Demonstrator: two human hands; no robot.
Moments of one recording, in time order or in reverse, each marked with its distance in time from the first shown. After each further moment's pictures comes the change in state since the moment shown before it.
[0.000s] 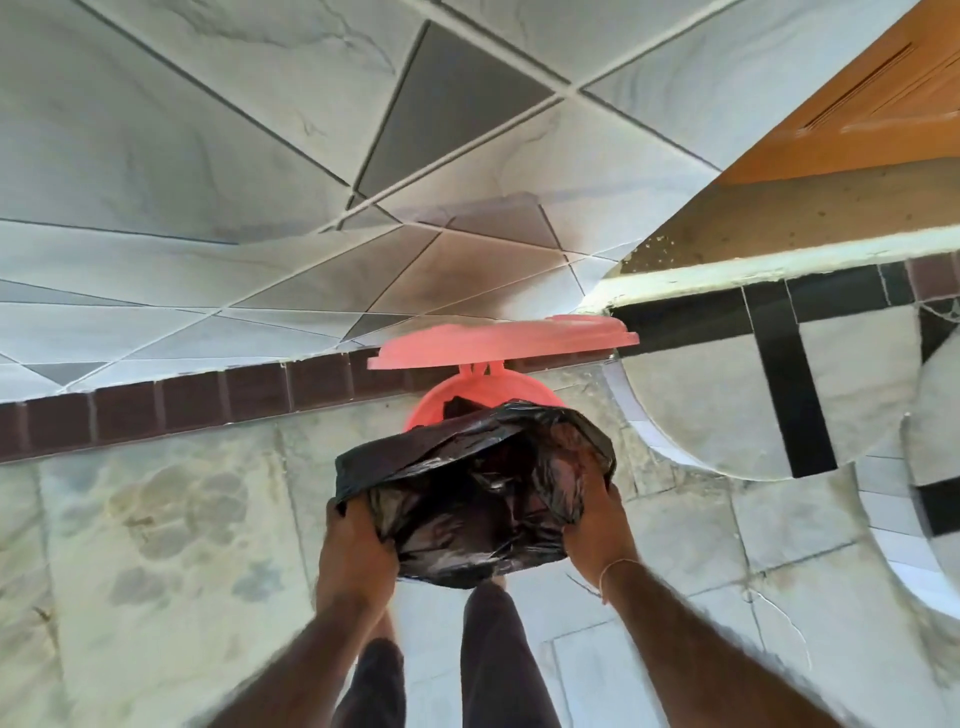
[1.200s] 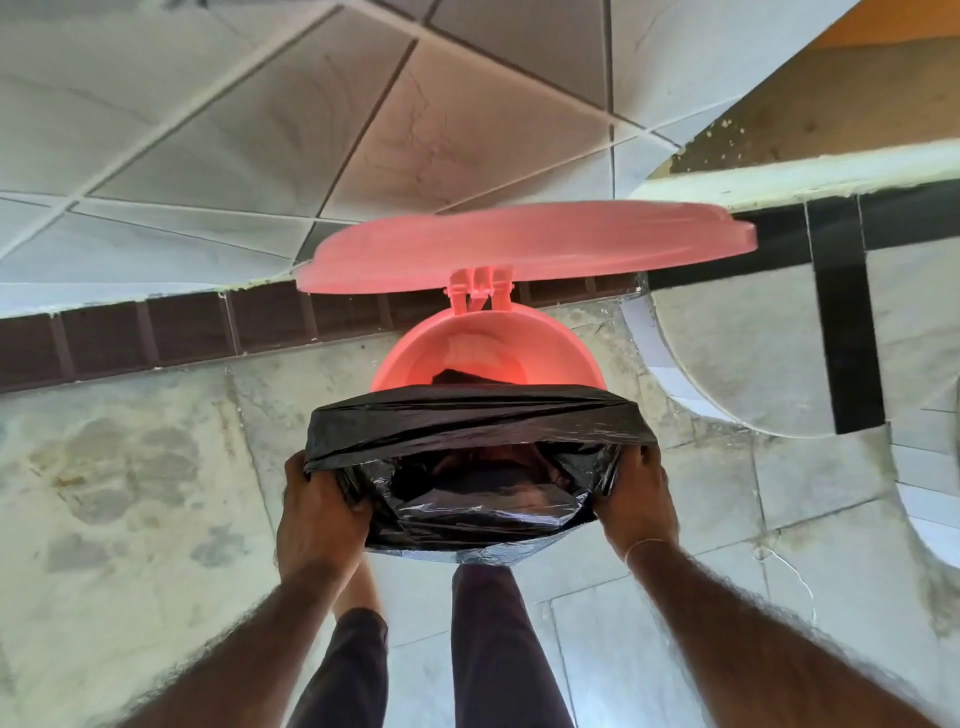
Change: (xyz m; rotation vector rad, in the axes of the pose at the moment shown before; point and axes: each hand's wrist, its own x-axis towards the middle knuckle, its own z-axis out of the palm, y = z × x) left_hand 0.080 -0.069 0.082 0.145 0.033 -0.039; right_hand 0.077 0.091 0.040 -0.366 0.146 -0.008
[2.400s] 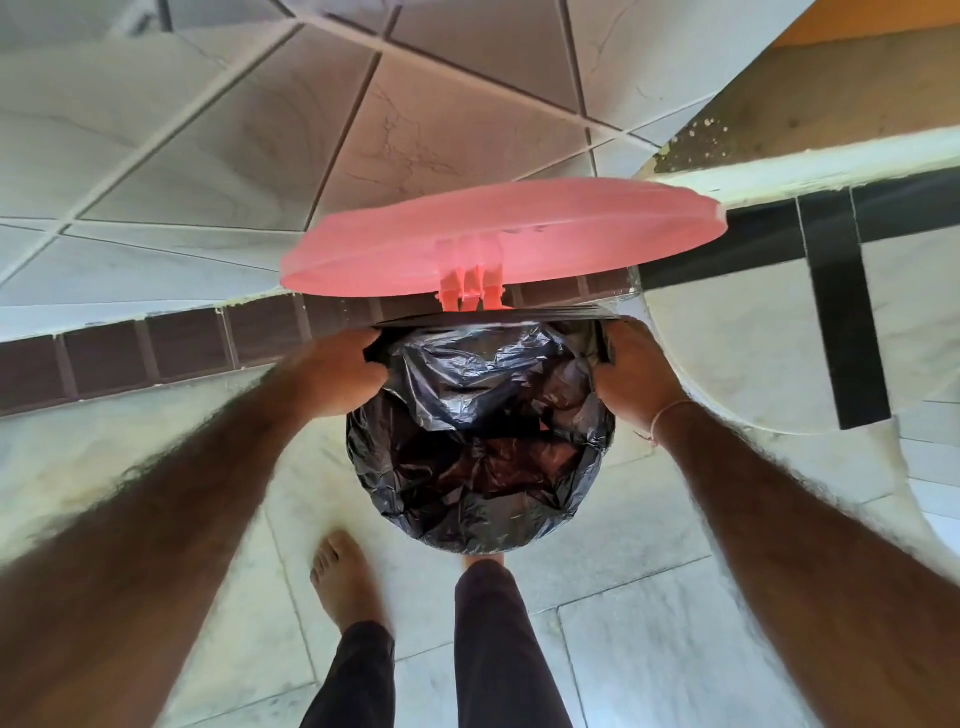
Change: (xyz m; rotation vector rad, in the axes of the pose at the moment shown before) left_hand 0.094 0.120 -0.084 0.172 -0.357 0.364; right_hand 0.089 -0.073 -0.084 0.145 -0.008 -0.254
